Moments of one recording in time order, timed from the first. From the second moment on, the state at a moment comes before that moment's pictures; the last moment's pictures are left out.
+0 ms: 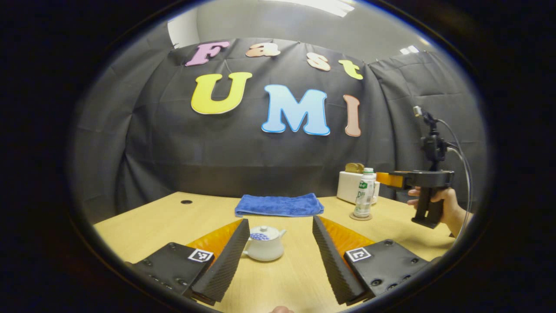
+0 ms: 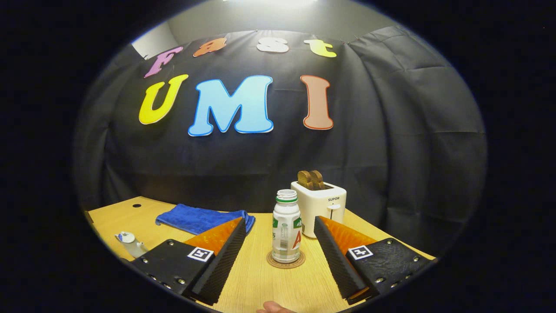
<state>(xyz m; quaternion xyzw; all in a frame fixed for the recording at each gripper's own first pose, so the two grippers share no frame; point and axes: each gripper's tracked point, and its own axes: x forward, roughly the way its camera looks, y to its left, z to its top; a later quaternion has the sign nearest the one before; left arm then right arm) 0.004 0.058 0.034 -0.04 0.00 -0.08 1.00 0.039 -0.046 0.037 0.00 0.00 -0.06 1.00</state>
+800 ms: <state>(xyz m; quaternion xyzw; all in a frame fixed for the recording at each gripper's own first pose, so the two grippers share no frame) -0.009 0.004 -0.004 -0.02 0.00 -0.07 1.00 -0.058 0.044 -0.047 0.01 0.01 -0.03 1.00</state>
